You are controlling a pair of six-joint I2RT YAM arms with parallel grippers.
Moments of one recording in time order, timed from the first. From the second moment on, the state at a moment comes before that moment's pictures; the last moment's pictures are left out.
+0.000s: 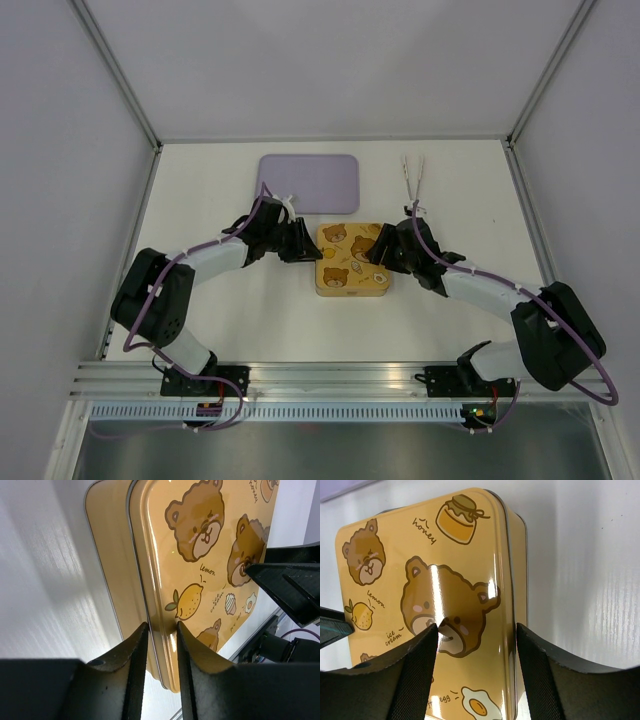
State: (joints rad) left arm -0.47 1.61 0.86 -0.05 0.44 -0.64; right arm 0.53 1.36 0.63 0.02 0.08 0.74
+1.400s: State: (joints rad) left arm -0.47 1.61 0.89 -0.09 0.36 -0.64; right arm 0.52 1.61 0.94 -0.05 0.20 0.57
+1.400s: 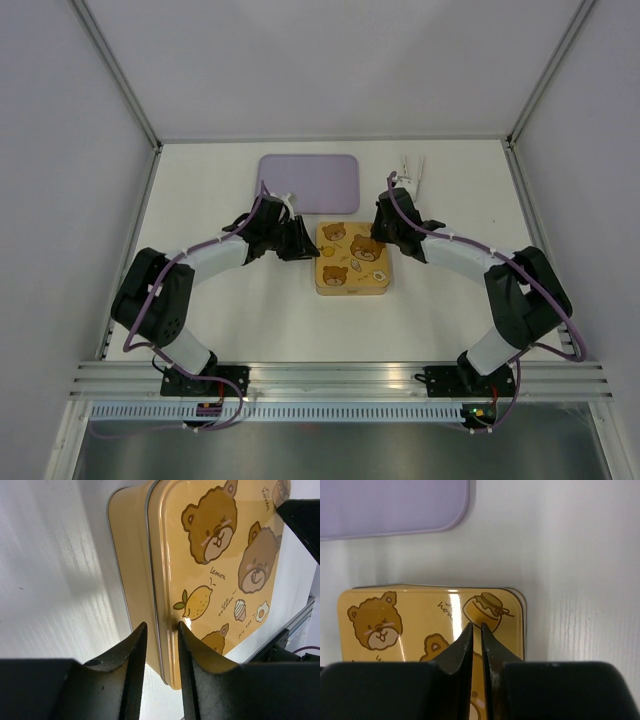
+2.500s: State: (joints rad) left arm -0.51 1.87 1.23 -0.15 0.31 -0.61; right arm 0.54 1.54 0.80 0.09 0.12 0.56
